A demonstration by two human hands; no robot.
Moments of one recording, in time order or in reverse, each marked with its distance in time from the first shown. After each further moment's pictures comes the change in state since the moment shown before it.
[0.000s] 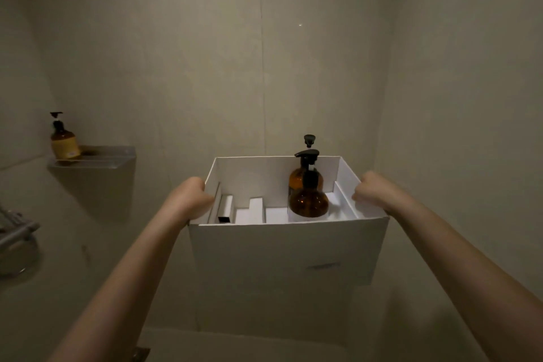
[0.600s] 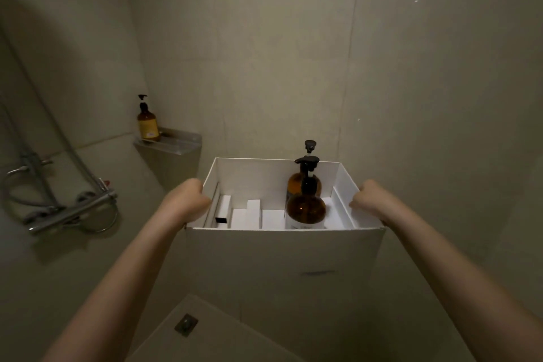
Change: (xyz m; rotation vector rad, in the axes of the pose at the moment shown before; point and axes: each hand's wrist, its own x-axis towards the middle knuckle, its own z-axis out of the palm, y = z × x) left_hand 0.113 -0.066 0.004 0.125 0.152 -0.339; right_hand 0.197 -0.107 0.089 0.064 -0.261 -0.251
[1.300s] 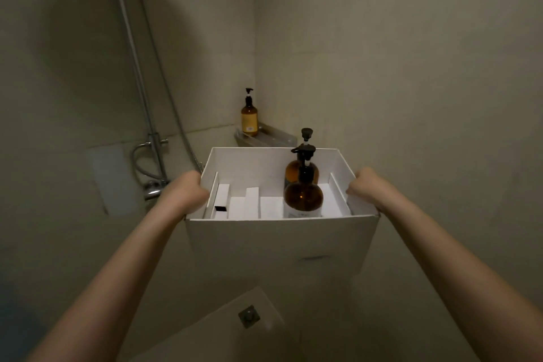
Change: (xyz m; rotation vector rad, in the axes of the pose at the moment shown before) left_hand 0.077 -0.108 -0.043 0.012 0.245 -0.440; right_hand 0.183 -0.183 0.115 -0.060 -0.233 -0.411
